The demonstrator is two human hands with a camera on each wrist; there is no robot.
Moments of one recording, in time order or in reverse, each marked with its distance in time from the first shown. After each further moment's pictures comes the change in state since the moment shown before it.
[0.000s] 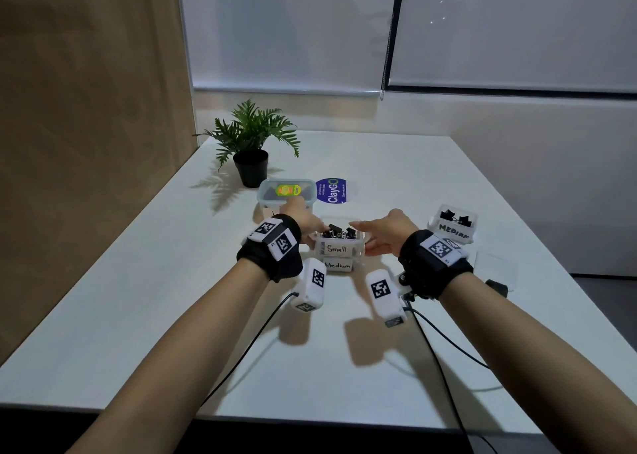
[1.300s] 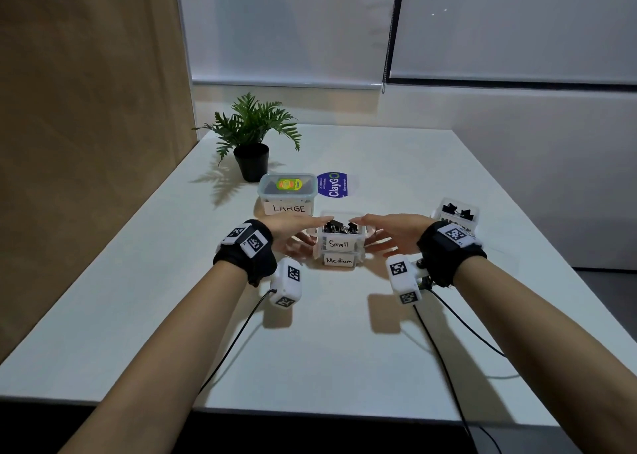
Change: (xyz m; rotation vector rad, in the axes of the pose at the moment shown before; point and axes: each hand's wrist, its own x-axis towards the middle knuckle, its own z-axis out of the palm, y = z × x) left_hand 0.015 -0.040 -0.012 -0.149 -0.396 -0.021; right_hand 0.014 0.010 -0.020 -0.164 -0.306 0.169
